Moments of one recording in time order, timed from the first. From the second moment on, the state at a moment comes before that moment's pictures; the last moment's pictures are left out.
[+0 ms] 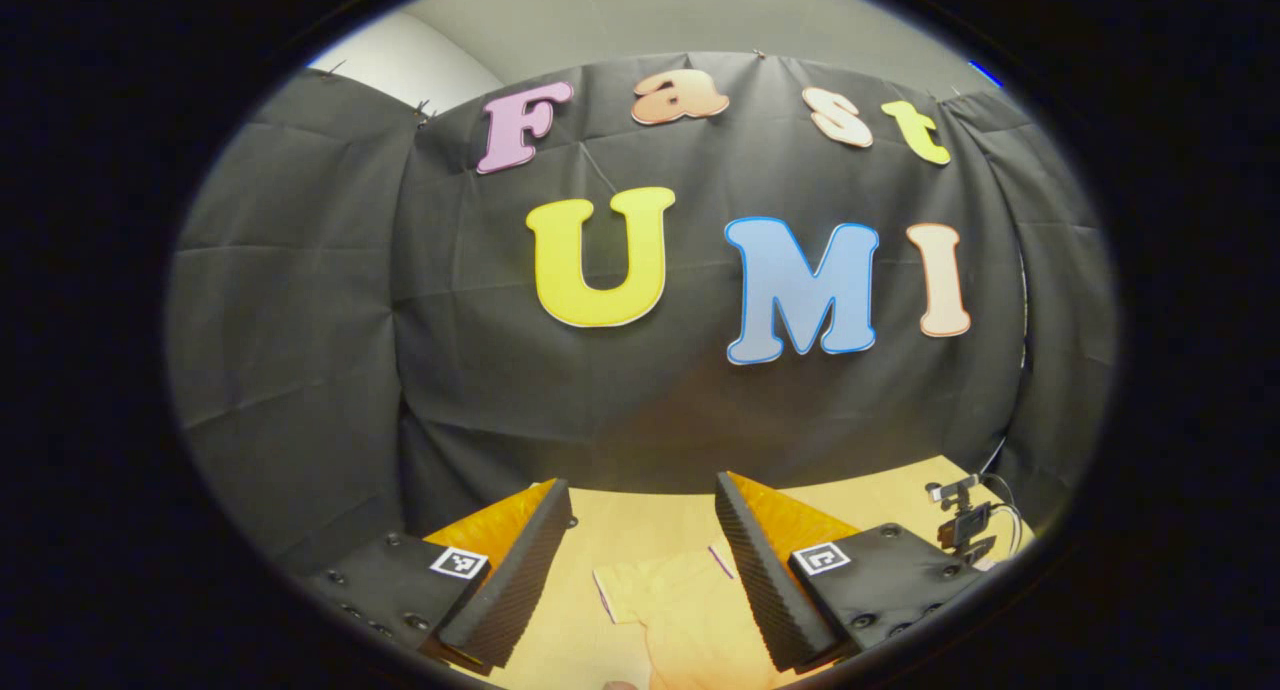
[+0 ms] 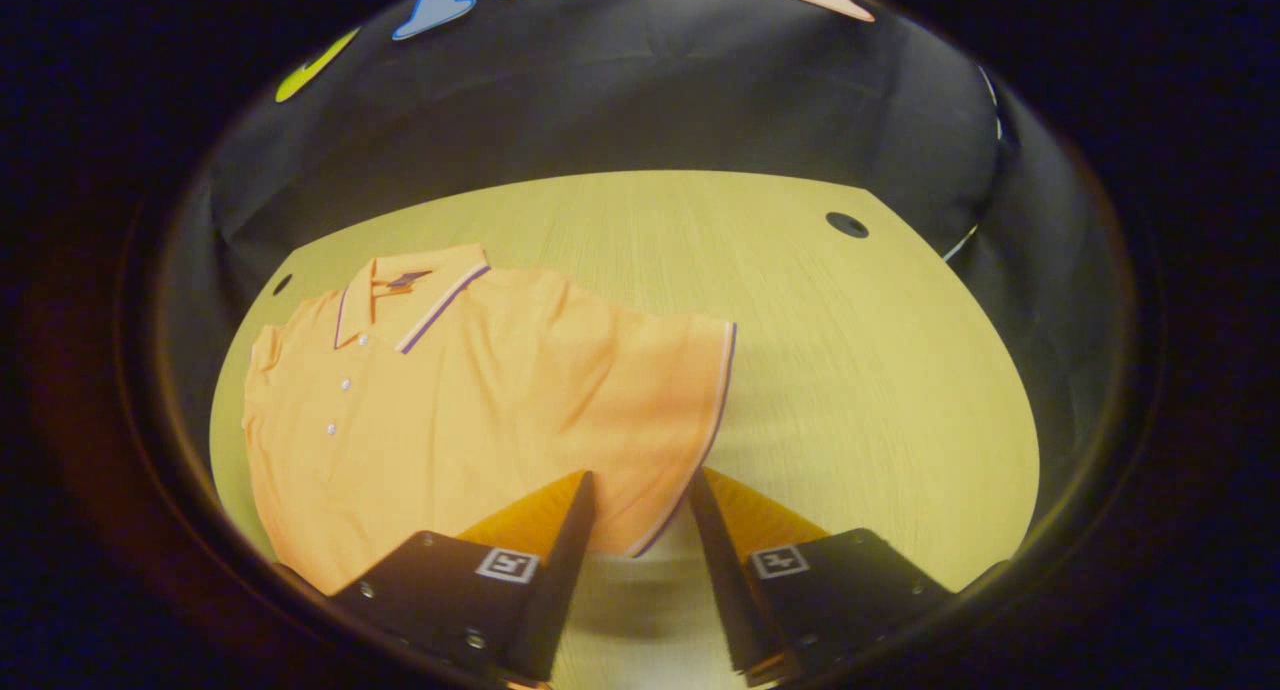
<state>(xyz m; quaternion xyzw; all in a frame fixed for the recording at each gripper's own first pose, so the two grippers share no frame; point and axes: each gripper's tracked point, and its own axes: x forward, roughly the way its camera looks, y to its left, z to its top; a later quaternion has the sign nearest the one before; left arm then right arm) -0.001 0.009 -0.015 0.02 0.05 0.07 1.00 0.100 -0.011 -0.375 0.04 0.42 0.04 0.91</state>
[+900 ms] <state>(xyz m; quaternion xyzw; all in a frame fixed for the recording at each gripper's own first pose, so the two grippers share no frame) -0.024 0.012 -0.007 0.03 0.04 0.08 1.00 0.144 0.045 -0.301 0.06 0.37 0.07 0.92</state>
